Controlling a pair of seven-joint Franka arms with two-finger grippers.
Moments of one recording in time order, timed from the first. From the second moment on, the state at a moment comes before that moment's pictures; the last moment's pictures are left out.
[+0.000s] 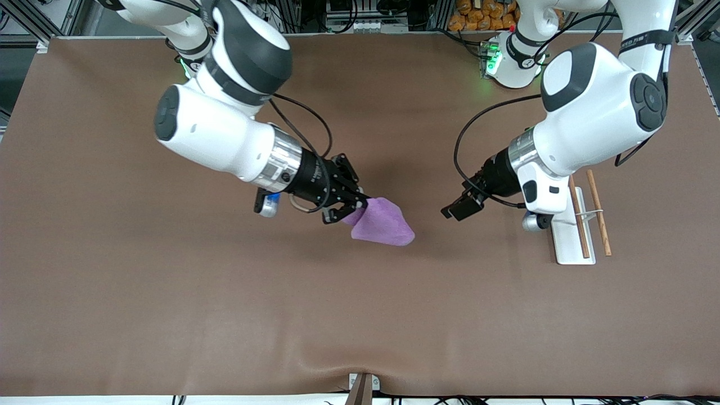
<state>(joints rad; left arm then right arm) -0.26 0.27 -0.13 -1.56 -0.44 2.03 -1.10 0.51 0.56 0.08 -1.15 0.62 2.16 2.04</state>
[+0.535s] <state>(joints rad) -0.26 0.39 -0.13 -1.45 -0.44 2.20 -1.17 0.60 0.62 0.08 -1.15 0.62 2.44 2.17</state>
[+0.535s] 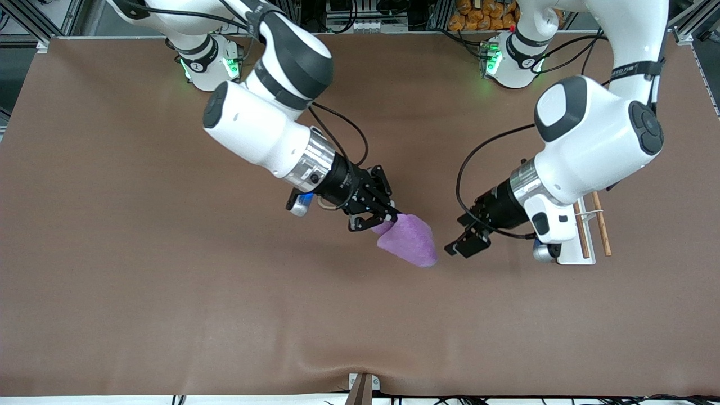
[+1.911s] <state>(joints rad) -0.30 0.47 -0.13 -1.41 -0.44 2.33 -1.18 0.61 0.62 0.08 -1.15 0.62 2.44 2.17</state>
